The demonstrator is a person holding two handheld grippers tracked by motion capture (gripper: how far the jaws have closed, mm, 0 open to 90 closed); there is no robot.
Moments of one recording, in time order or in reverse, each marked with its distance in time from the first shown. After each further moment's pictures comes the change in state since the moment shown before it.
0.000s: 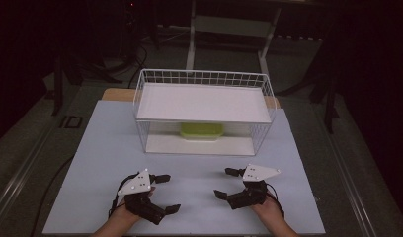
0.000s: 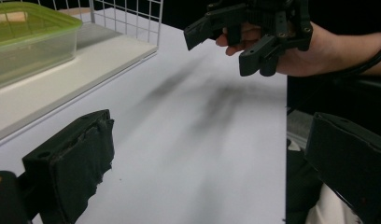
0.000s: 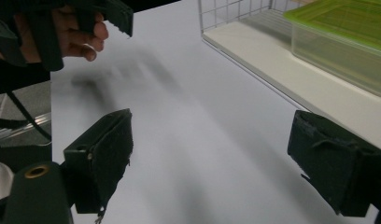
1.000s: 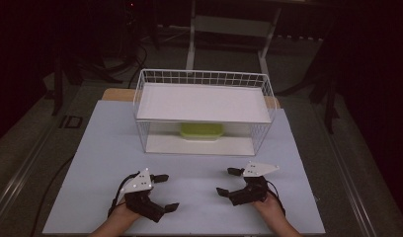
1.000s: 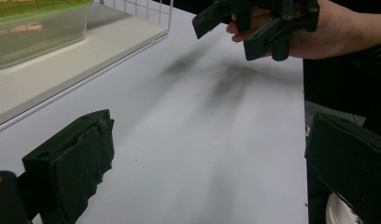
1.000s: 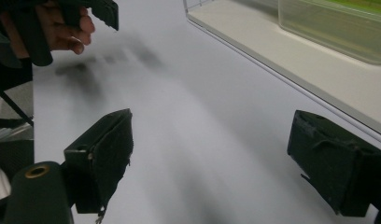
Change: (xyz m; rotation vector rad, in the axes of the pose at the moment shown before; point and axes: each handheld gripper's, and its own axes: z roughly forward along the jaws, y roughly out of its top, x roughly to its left) left arm 0.011 -0.010 0.002 0.033 0.029 -0.015; right arm -0.014 -0.007 0.002 0.048 -0.017 0.073
